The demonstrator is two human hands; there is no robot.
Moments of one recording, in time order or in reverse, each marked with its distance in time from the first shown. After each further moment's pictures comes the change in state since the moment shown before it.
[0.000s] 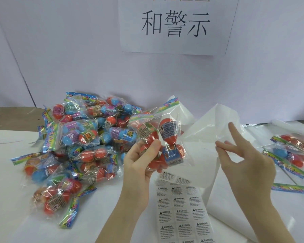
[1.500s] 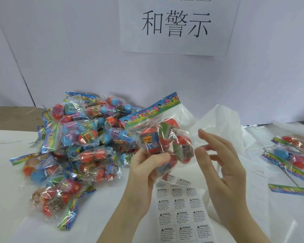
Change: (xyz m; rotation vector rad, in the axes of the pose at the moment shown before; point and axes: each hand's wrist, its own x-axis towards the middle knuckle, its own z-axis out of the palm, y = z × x) left_hand -0.004 0.001 0.001 0.013 -0.155 -0.043; right_hand -0.022 -0.031 0.007 0.640 -0.201 -0.106
